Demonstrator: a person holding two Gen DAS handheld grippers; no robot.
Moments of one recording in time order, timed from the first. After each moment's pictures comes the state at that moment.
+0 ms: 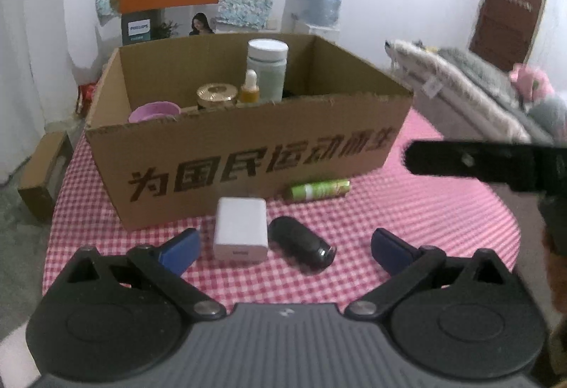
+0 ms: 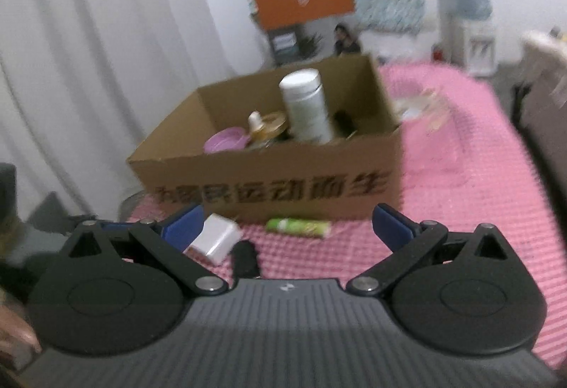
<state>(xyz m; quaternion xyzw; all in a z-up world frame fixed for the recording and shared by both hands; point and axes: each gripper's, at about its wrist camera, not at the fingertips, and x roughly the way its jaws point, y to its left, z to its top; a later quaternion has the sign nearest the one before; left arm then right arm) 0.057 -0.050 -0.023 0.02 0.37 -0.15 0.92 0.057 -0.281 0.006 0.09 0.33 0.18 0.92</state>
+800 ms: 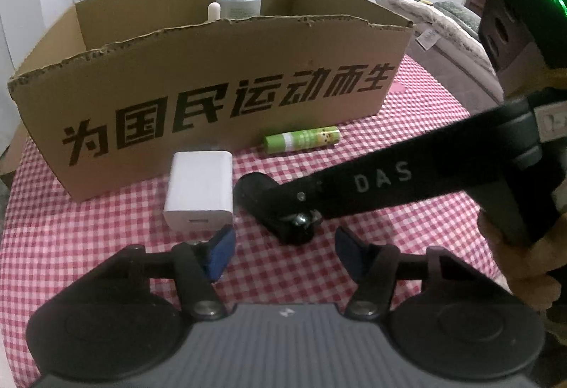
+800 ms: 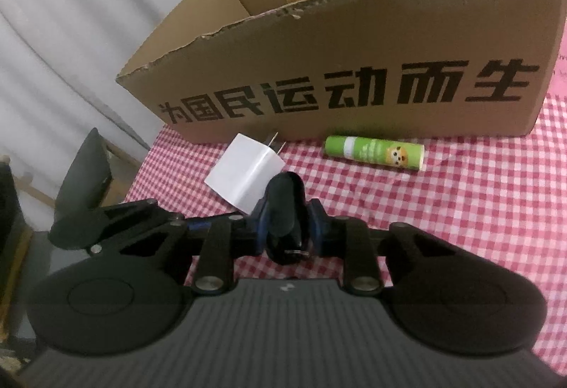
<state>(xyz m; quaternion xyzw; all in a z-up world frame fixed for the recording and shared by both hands) 0.078 -0.074 -0.064 0.03 0.43 -0.17 0.89 0.135 -0.224 -0.074 0.12 0.49 0.28 0.82</state>
